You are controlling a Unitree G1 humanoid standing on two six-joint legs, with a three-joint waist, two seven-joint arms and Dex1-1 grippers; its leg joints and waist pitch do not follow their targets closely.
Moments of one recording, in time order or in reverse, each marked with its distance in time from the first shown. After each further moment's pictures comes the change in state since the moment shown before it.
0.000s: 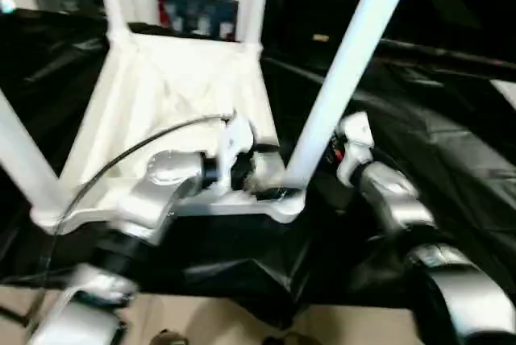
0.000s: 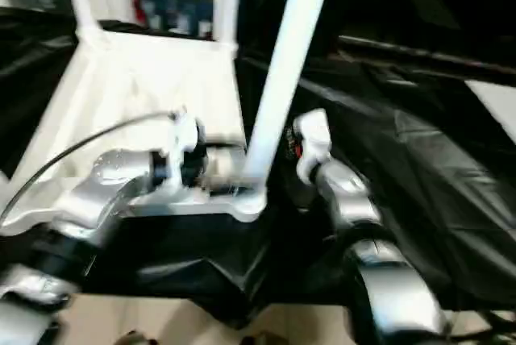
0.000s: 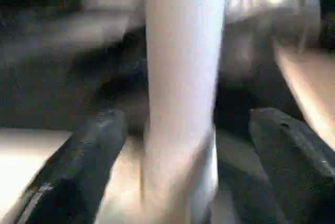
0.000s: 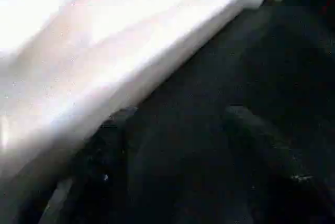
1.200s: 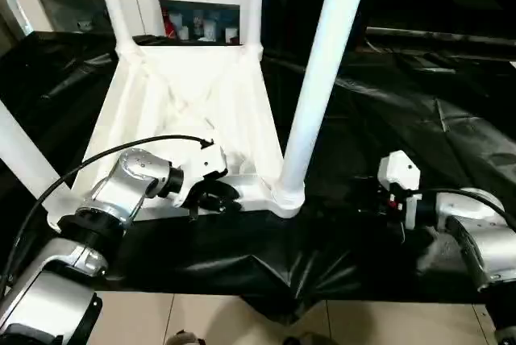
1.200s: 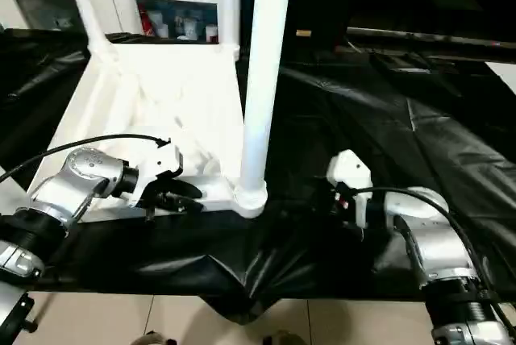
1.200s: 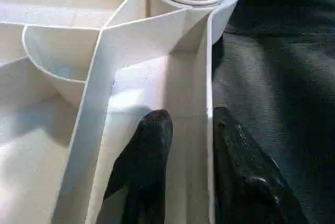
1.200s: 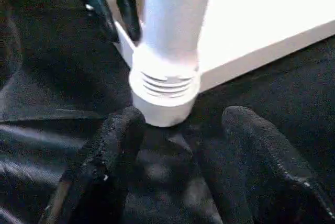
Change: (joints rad) left arm -0.142 0.051 -0.066 0.308 0.184 -0.049 -0.057; right arm 0.312 -0.217 0.126 -0.758 0.131 0.369 0.385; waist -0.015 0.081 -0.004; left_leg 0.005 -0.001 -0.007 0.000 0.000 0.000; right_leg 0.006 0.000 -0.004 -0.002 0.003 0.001
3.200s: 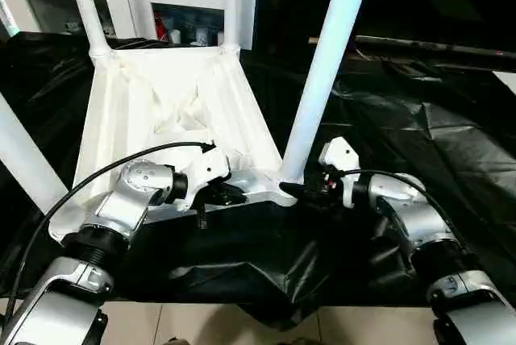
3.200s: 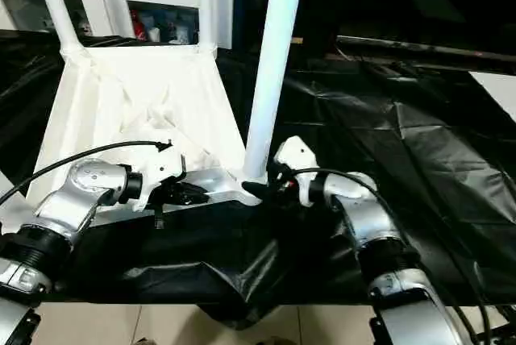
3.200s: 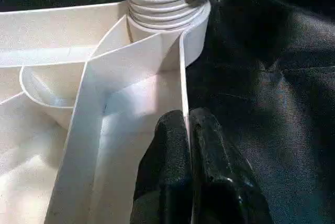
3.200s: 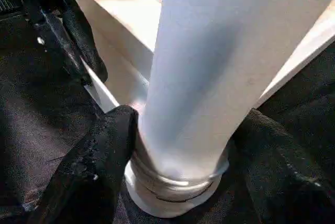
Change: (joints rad) left arm 0.103 -0.054 0.063 -0.130 0.046 -0.041 0.061; right arm -0.245 0.228 0.091 0.446 -0.101 -0.224 -0.168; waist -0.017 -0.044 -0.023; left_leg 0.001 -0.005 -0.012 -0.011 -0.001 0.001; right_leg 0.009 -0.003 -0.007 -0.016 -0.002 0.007
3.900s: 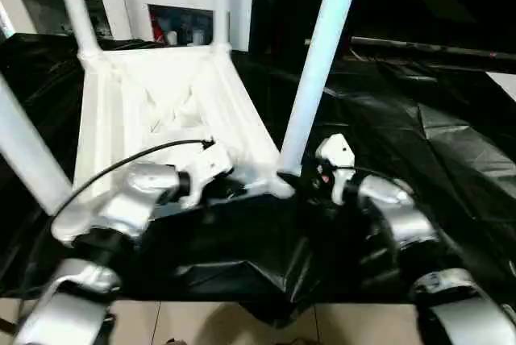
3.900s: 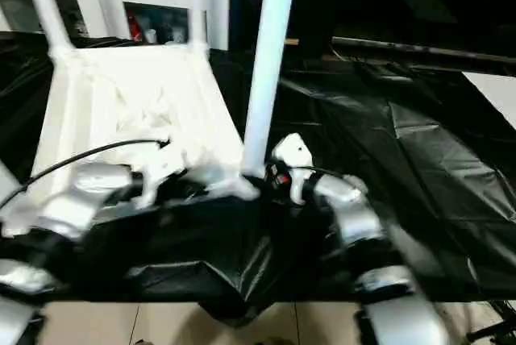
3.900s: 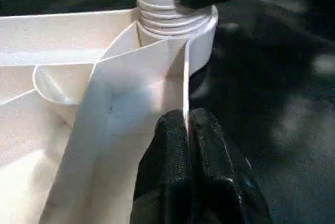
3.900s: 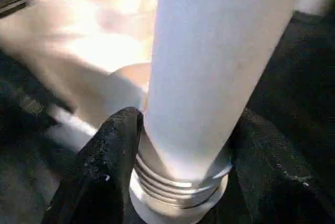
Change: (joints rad) left arm -0.035 -0.127 0.045 0.064 0.046 0.060 0.232; right arm 0.004 0.163 -0.125 0.108 0.022 -0.022 -0.364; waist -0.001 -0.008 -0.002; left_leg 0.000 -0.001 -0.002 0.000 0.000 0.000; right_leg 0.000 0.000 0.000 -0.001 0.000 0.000
